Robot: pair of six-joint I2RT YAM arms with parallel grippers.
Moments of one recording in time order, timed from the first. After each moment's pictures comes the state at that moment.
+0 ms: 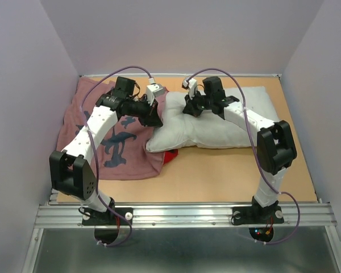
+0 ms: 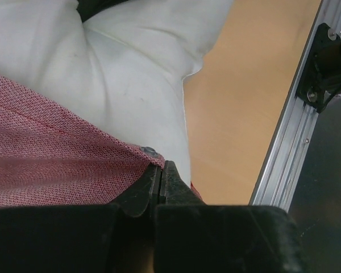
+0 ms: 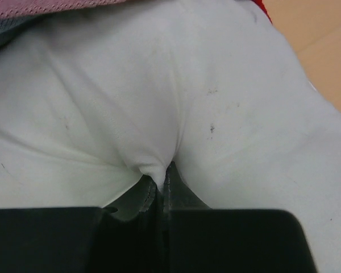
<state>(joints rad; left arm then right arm) -0.33 1.54 1.40 -0.75 0.83 0.30 0.44 1.88 1.47 -0.21 -0.48 -0.31</state>
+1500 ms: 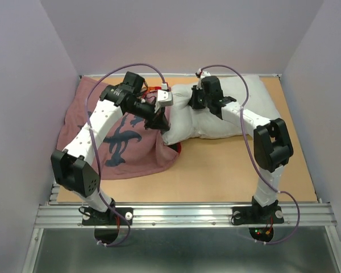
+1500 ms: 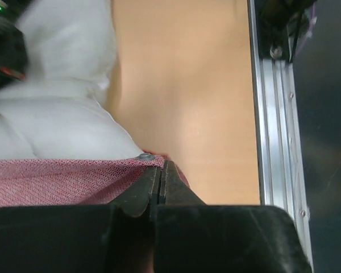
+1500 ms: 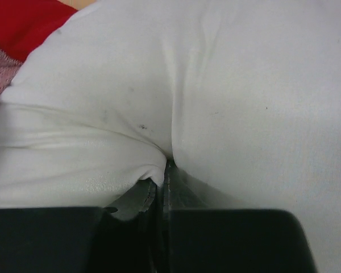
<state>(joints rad) -0.42 1.61 1.66 -1.08 1.01 0.78 0.45 1.92 1.46 -0.07 -0.03 0.25</state>
